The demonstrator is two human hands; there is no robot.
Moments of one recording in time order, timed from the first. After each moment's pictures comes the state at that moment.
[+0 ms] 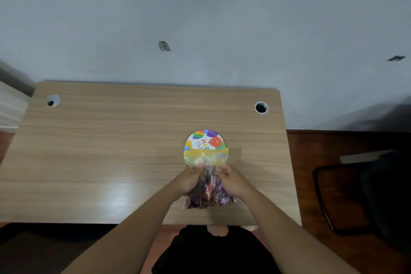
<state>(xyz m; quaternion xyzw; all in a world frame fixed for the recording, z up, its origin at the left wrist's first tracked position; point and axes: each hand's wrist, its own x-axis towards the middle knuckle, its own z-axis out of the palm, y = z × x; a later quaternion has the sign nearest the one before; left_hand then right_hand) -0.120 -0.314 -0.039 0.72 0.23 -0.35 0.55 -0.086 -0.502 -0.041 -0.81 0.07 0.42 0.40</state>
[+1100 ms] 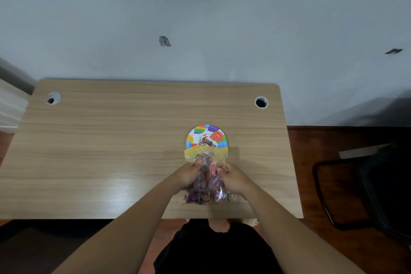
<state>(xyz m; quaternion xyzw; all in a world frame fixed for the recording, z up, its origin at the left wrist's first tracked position) -0.125 -0.300 -0.051 0.72 0.29 -0.41 0.49 -0.102 -0.499 -0.040 -0.82 0.06 0.40 0.41</state>
